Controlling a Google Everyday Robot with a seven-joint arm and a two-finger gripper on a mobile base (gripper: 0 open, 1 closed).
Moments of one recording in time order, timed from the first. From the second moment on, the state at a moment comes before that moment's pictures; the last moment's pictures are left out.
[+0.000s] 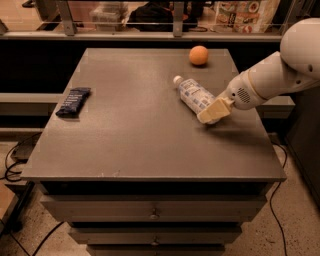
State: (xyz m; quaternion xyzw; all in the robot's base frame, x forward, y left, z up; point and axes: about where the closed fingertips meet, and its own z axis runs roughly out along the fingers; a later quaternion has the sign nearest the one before) arm 0.587 -0.136 0.852 -0.40 0.85 0.17 0.29
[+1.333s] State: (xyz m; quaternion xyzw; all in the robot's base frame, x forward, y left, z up) arm 0.553 -0.082 0.939 -0.56 0.77 0.11 0.29
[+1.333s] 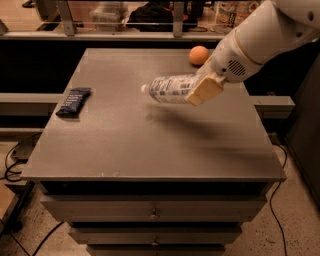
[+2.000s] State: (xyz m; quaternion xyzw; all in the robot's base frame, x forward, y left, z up) arm 0.571 0.003 0.902 -0.61 0.72 0.19 0.27
